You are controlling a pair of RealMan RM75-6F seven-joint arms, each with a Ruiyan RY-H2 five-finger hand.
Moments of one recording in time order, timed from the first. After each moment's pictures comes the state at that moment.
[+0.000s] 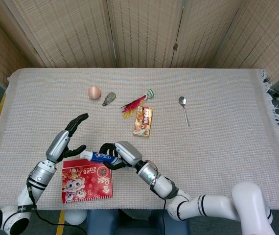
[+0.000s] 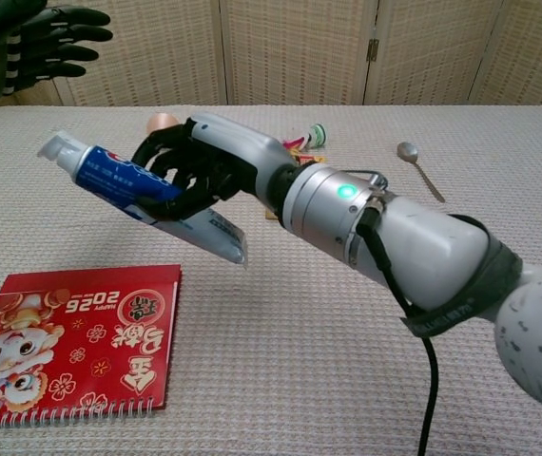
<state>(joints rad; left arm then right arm) -0.55 -1.28 -0.18 -1.70 1.44 1.19 -0.49 0.94 -1.88 0.27 -1.38 -1.28 0.93 0.37</state>
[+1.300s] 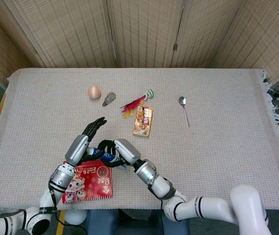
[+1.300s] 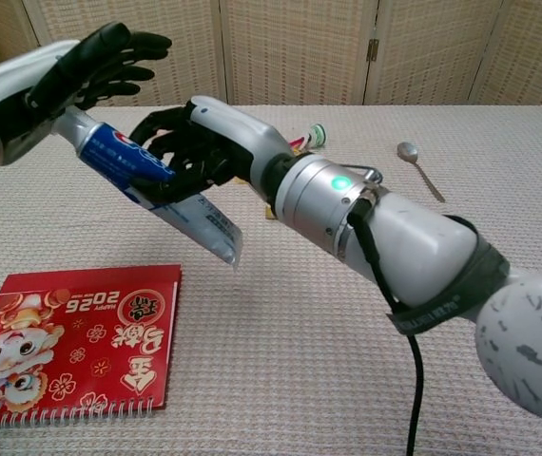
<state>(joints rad) -0.58 -1.47 -0.19 -1.67 1.42 1.21 -0.29 0.91 -1.91 0.32 -1.36 -1.30 0.93 0.37</state>
